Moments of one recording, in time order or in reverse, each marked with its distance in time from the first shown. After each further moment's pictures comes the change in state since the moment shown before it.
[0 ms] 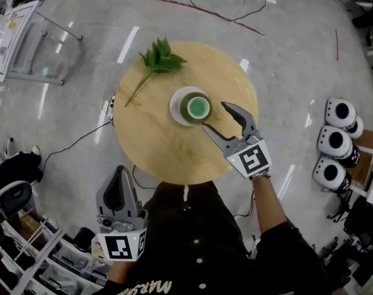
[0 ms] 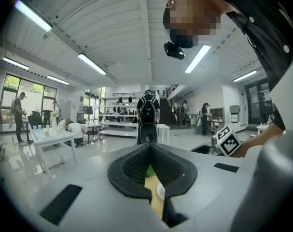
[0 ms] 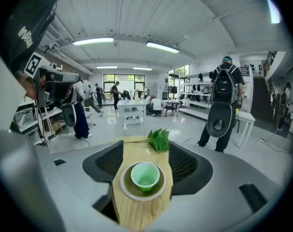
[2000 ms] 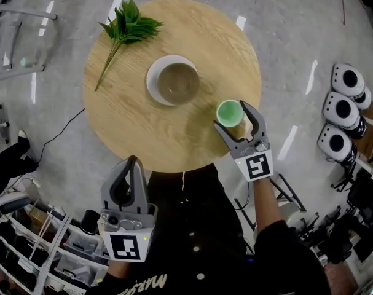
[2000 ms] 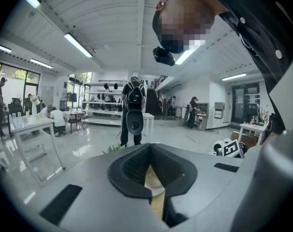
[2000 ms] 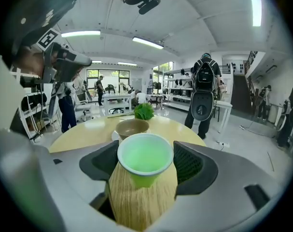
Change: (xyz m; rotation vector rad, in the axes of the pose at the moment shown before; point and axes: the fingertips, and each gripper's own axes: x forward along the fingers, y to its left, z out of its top) left arm 0.062 -0.078 -0.076 -0.031 0.153 -0.185; right arm -0.040 -0.011 -0.142 0.109 -0.054 -0.214
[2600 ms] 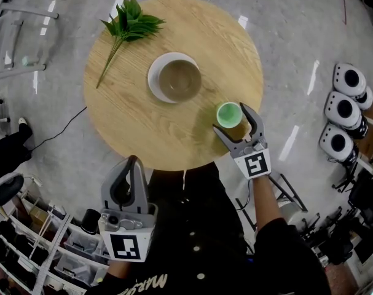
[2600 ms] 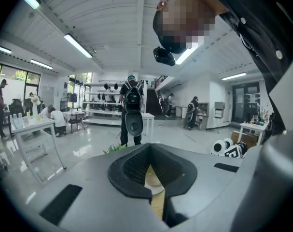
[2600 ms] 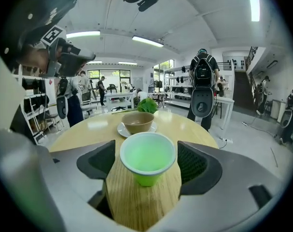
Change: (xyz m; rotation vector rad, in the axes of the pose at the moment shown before) left arm -0.007 -0.002 -0.003 0.004 -0.001 0.004; right arm -0.005 0.015 -0.029 -0.017 0.007 0.041
